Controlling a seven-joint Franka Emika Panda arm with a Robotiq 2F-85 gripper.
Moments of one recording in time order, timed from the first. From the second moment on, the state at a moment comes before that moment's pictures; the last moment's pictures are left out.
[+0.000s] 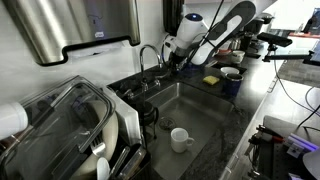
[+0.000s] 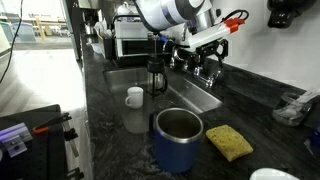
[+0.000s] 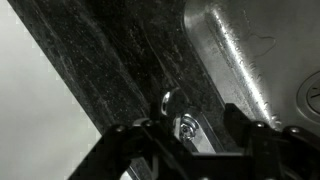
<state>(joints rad) -0.04 0.43 -0.11 -1.97 -0.38 2.89 -0.66</state>
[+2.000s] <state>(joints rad) -0.10 0.38 -0.05 -1.96 -0.37 2.85 -0.63</state>
